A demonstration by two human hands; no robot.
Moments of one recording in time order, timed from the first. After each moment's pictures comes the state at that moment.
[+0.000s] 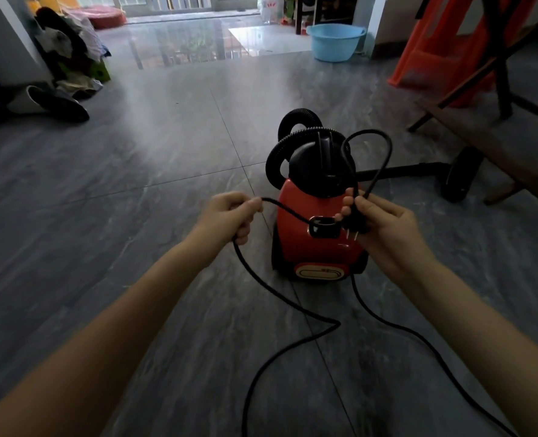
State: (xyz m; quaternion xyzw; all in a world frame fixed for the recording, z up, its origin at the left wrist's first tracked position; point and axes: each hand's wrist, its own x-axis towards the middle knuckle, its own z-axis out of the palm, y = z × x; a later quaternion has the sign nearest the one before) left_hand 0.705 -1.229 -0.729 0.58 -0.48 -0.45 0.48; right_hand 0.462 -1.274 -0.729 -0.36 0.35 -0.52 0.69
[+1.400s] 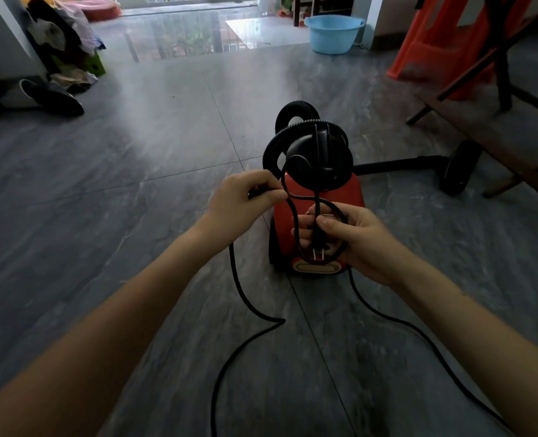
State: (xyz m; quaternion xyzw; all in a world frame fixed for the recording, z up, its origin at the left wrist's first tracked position) left_hand 0.683 -1.236 -0.710 0.58 -0.69 -0.18 0.40; right_hand 0.470 -1.262 -0.737 -0.48 0.31 -0.34 0.75
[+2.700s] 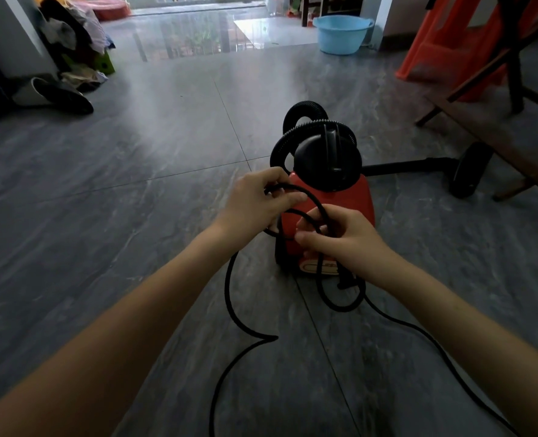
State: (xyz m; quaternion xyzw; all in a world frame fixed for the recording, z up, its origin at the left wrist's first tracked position) left_hand 0.675 -1.243 -0.716 0.58 -0.64 -0.23 0.44; right_hand 0.490 -1.251 -0.730 -0.69 0.38 -0.29 0.55
